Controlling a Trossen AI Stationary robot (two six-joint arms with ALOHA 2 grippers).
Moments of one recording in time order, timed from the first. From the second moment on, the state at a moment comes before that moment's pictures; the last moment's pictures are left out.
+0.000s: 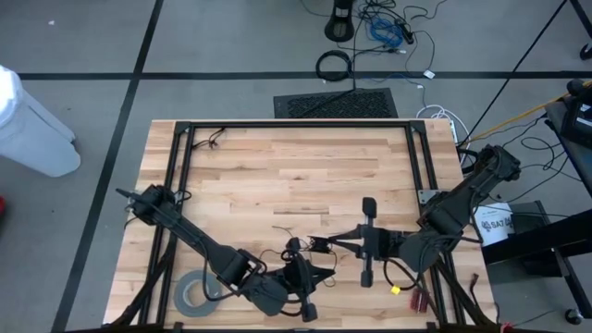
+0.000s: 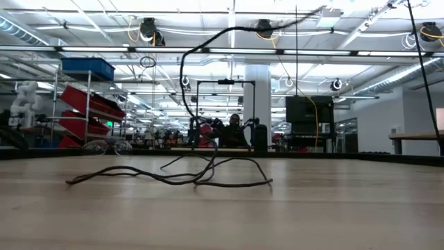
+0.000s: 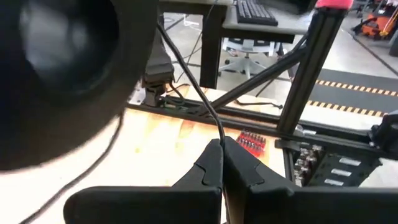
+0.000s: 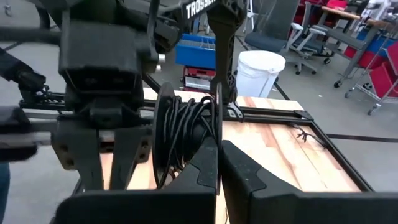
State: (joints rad) left arm -0.61 1.96 1.75 -0.12 -0.75 -0.34; right arm 0.69 1.38 1.35 -0.30 0.79 0.15
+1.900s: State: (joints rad) left arm -0.68 1.92 1.75 -0.53 -0.80 -0.36; right arm 0.85 1.30 1.35 -0.41 0.89 0.19
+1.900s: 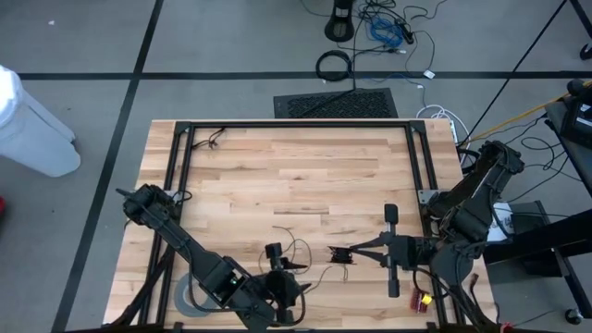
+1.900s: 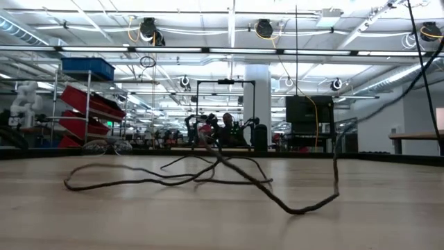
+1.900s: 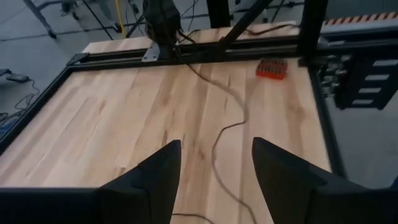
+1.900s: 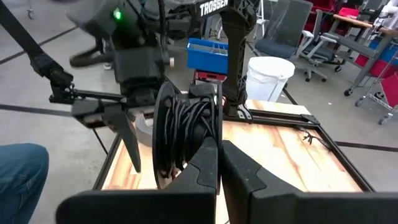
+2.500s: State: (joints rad) left arm -0.75 1.92 1.75 -0.28 -0.90 -0.20; right arm 0.86 1.35 1.35 -0.45 0.80 0.27
